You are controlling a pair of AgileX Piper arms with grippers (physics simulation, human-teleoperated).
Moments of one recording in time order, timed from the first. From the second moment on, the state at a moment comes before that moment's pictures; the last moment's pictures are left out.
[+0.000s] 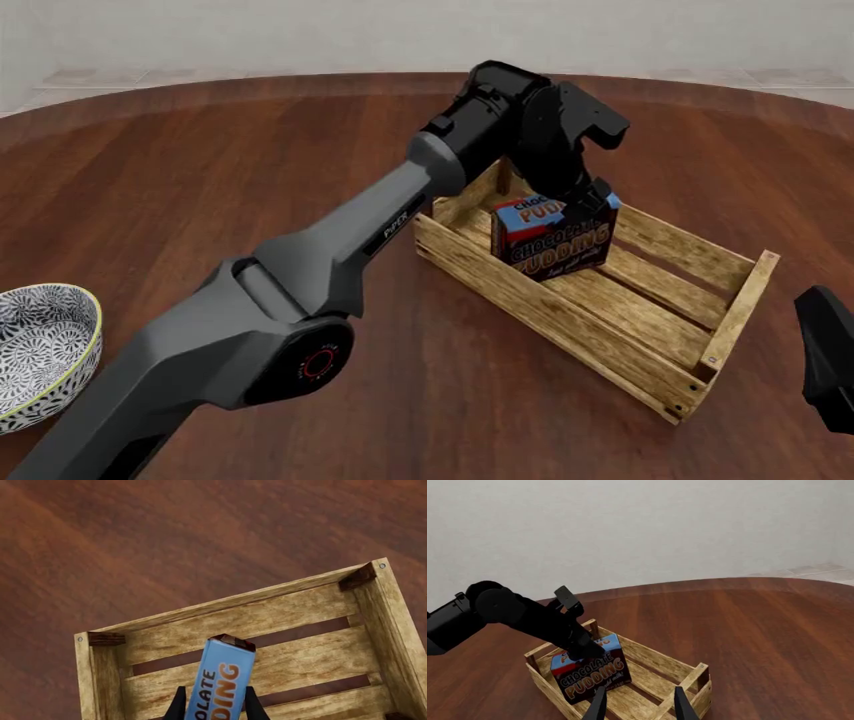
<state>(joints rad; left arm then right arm) -0.82 2.67 -2.85 1.13 0.21 -0.01 0.00 0.00 -0.03 0.16</state>
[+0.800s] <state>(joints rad) -0.80 2.70 -2.84 1.12 0.24 0.00 0.00 0.00 -0.03 0.16</state>
